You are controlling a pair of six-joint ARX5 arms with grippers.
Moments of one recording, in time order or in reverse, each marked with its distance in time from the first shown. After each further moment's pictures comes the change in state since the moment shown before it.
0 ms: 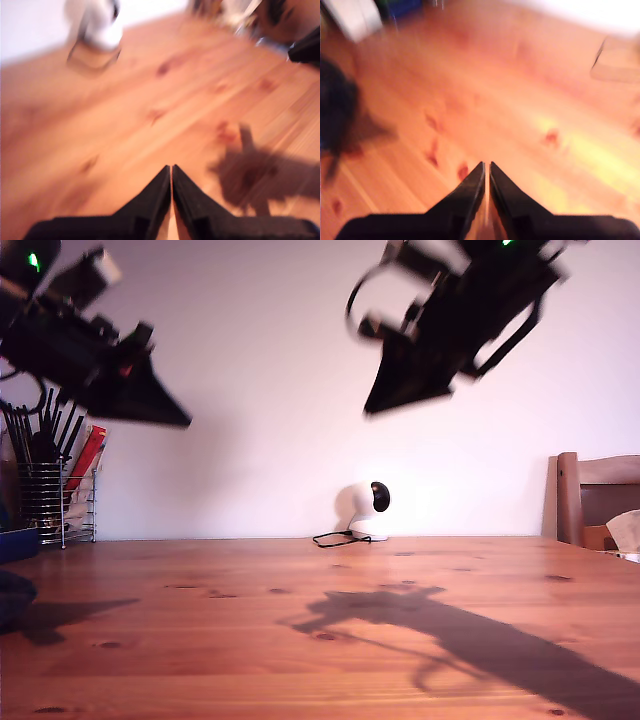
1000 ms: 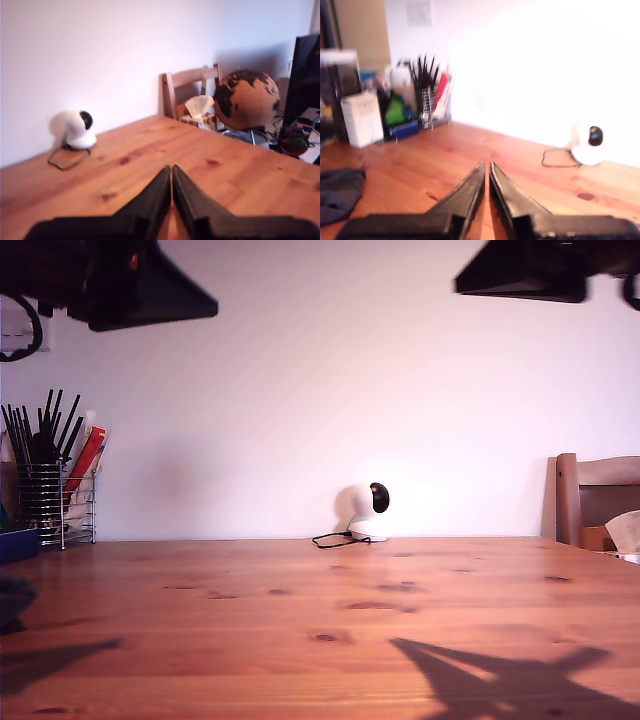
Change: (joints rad) left arm -0.447 -0.429 -0.504 0.513 -0.443 -0.129; right arm 0.201 -0.770 -0.841 0.671 0.349 0.081
